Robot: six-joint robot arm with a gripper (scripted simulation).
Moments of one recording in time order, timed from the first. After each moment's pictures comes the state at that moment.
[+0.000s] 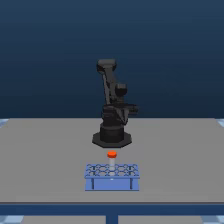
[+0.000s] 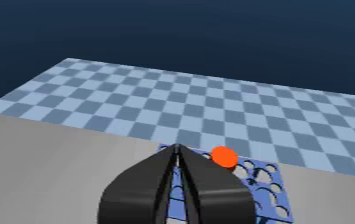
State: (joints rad) arm 0.17 -0.83 1.23 0.02 -0.21 -0.08
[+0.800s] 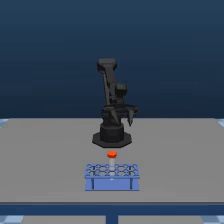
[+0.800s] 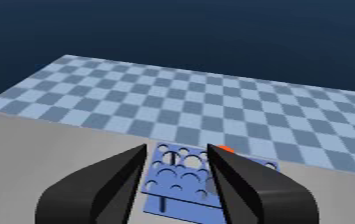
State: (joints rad) arm 0.16 -0.80 1.22 -0.01 -0.21 -0.05
